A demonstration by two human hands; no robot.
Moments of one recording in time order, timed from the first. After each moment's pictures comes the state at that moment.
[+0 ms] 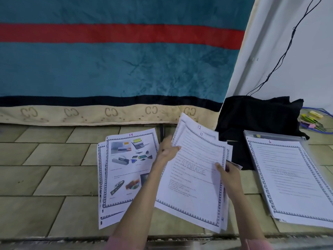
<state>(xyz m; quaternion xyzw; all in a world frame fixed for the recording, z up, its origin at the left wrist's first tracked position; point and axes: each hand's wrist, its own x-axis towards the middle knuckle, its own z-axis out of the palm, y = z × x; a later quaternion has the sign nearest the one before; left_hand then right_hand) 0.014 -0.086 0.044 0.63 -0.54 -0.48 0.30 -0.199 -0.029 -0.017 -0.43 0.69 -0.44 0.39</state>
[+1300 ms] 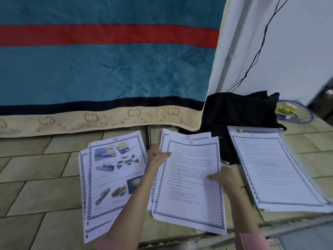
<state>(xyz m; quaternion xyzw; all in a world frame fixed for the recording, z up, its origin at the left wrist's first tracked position) -0.003 -0.087 0.036 0.71 -0.50 -0.44 0.21 -0.224 -0.026 -0.007 -0.34 0.76 -0.32 0.44</state>
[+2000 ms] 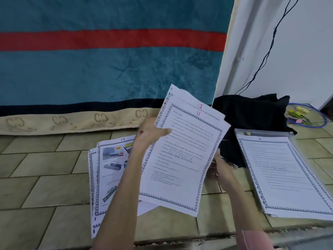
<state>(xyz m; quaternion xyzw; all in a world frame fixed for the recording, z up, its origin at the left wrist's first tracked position) 0.033 -0.079 0.139 0.62 -0.56 -0.43 0.35 -0.201 -0.041 0.008 -0.34 0.66 -0.40 0.54</state>
